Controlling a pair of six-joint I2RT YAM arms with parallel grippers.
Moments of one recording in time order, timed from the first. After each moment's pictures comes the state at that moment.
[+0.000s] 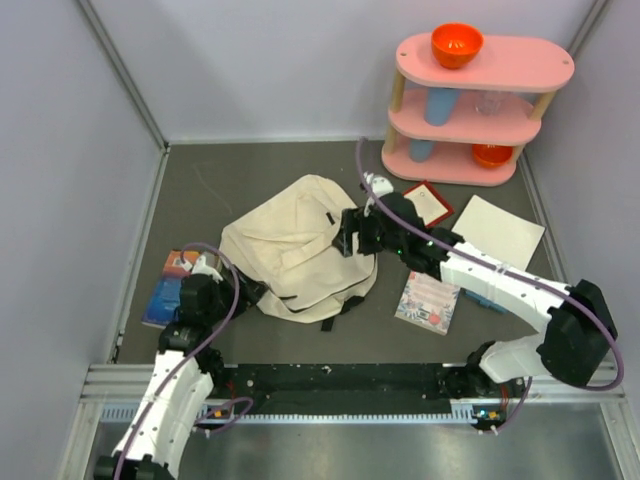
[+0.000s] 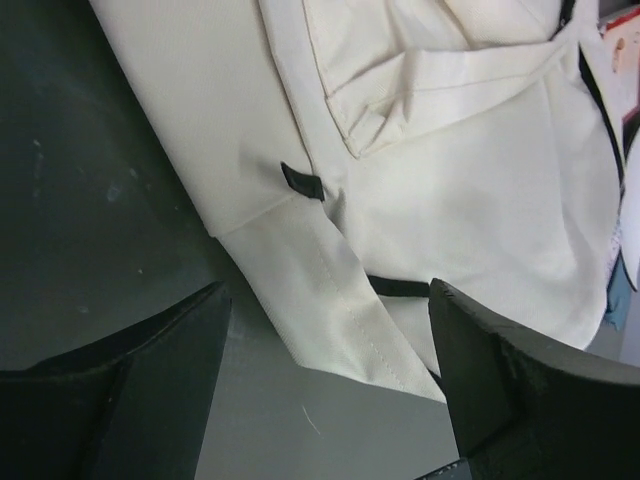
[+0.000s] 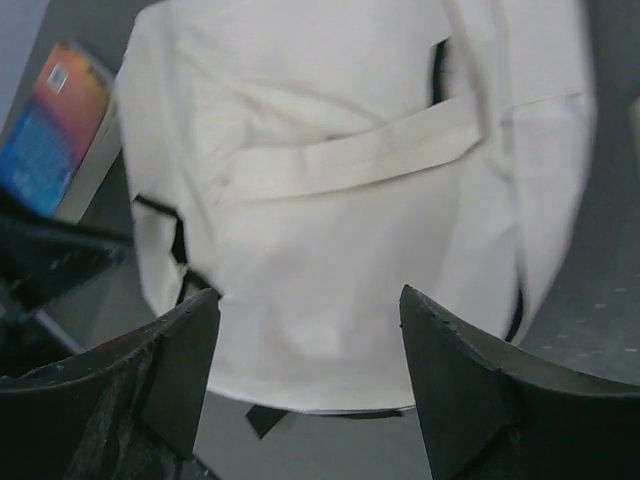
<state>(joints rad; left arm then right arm) -0.09 0.42 0.19 -0.37 0.28 -0.75 0.75 1.36 1.05 -0.24 0.05 0.45</state>
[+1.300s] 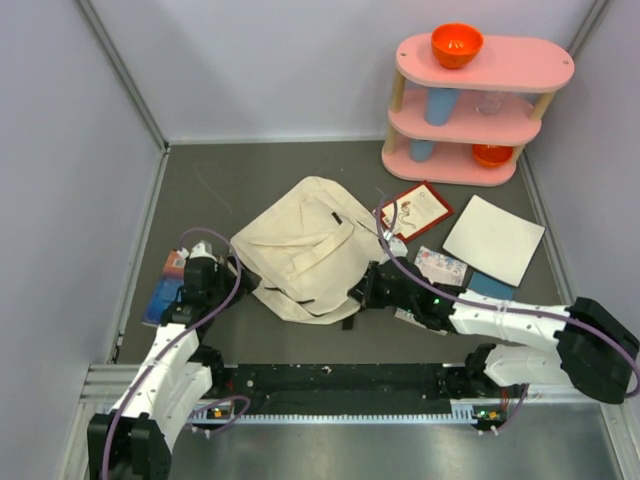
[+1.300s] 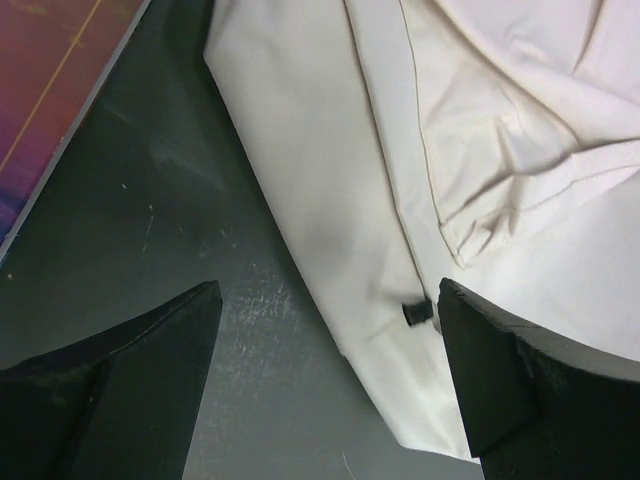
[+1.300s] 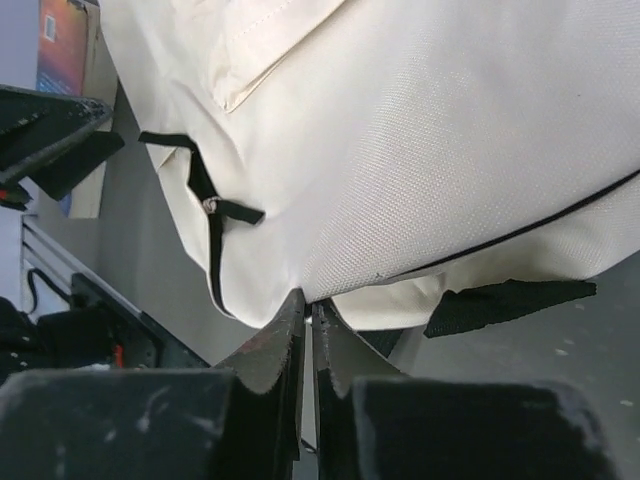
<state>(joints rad) -0.09 0.73 0.32 -0.31 0.09 -0.68 0.97 1.23 0.56 0.08 0.12 0.95</state>
